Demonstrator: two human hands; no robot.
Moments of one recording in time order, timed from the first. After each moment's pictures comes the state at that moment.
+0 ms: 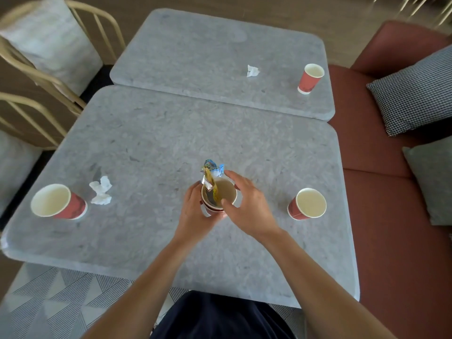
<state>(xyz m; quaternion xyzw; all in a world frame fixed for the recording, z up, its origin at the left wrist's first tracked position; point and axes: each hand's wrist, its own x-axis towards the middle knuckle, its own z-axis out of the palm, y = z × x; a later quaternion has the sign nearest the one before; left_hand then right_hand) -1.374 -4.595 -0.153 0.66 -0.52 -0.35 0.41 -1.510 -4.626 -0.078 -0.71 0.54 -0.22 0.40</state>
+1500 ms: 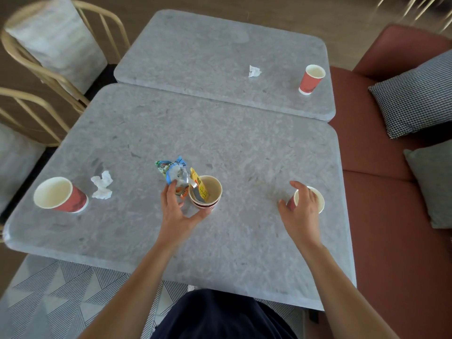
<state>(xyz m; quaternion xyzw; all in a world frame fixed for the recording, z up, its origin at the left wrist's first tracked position) -1.351 -4.573 -0.169 0.68 -0.42 -0.36 0.47 -1.608 -4.624 -0.122 -0.61 0.70 -0.29 0.26</state>
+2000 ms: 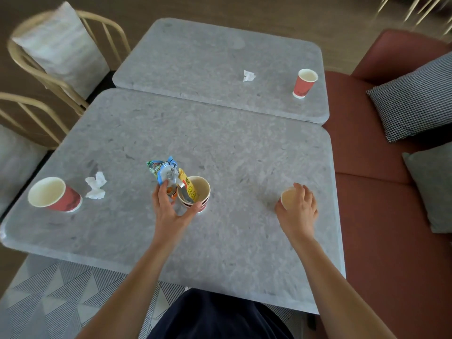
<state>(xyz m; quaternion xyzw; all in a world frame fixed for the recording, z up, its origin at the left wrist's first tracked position) -1.371 -4.575 -0.159 0.71 -0.40 -0.32 0.48 -1.632 -4.638 -0.138 -0.59 0.76 -0.18 0.22</state>
